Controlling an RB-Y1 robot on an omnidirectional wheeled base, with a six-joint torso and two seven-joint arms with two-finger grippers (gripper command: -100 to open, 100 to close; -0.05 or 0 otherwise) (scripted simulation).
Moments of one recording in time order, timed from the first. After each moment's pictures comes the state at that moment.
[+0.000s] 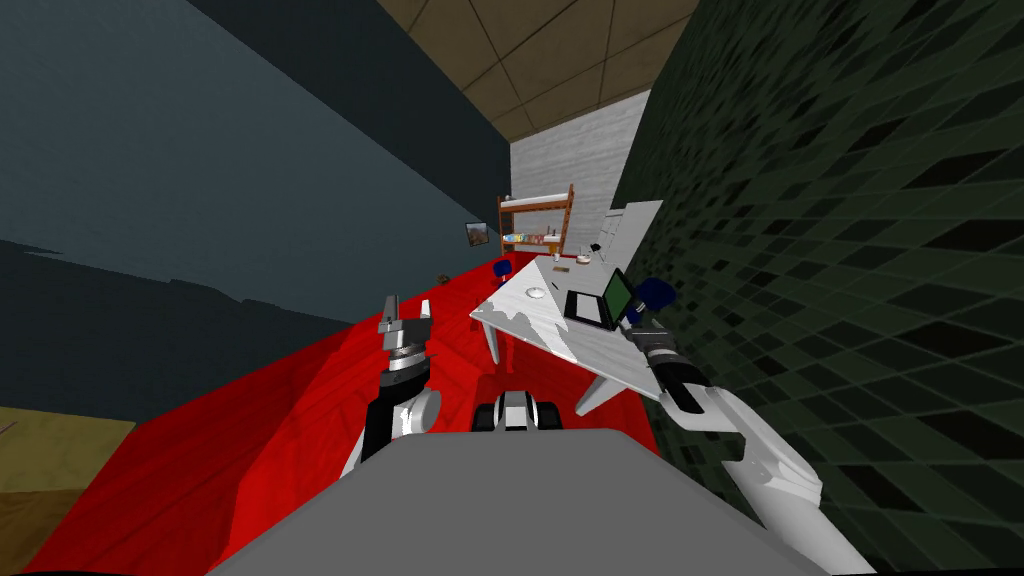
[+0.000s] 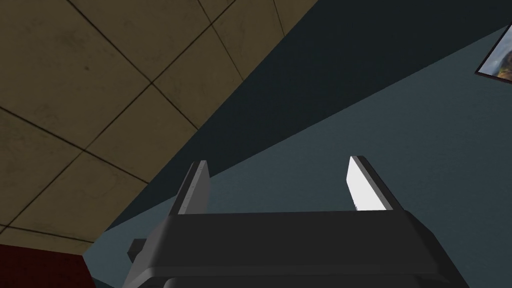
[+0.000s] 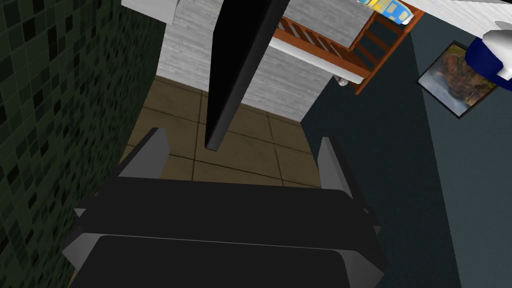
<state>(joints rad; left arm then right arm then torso) 0.48 0.02 -0.03 -2.27 0.12 -0.54 0.08 0.39 -0.47 -0.35 -1.82 0.61 0.00 0.80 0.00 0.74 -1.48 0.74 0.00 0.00</state>
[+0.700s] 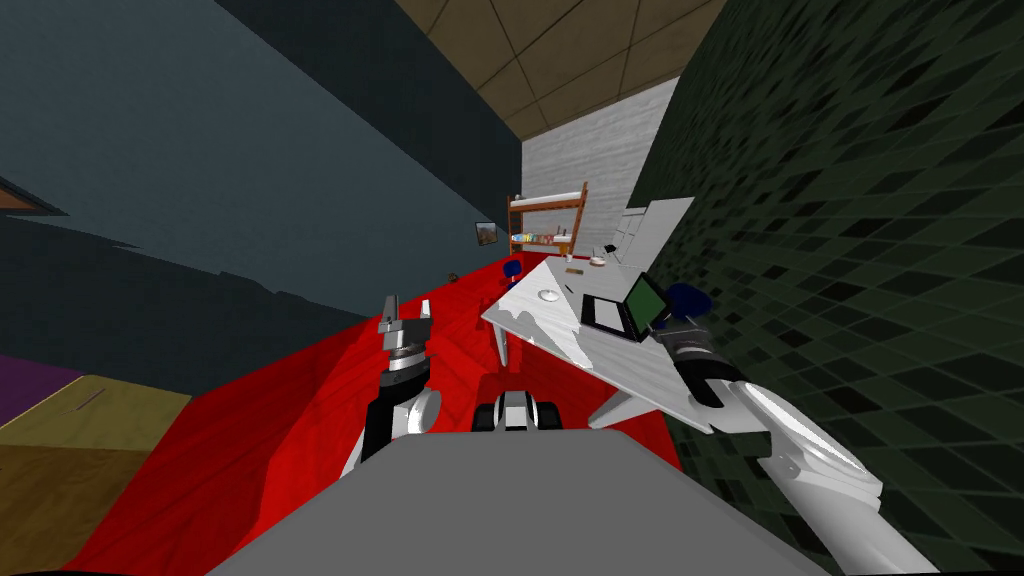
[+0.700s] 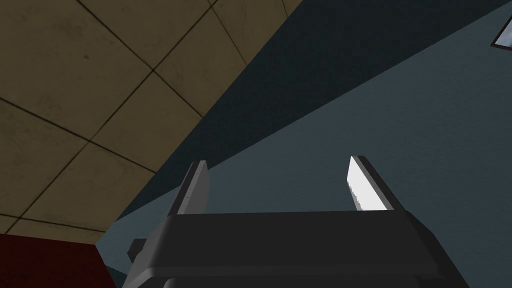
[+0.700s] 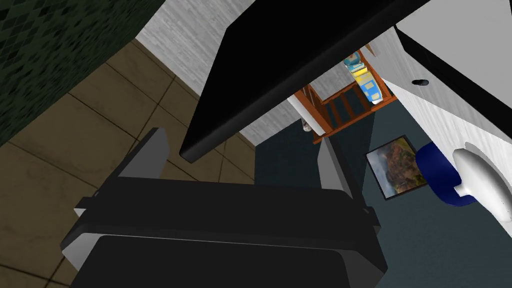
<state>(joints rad) 0.48 0.02 -0.03 -2.27 0.12 -0.54 0.08 0.38 -0.60 -0.42 -1.72 0.78 0.12 0.94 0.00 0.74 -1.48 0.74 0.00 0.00</state>
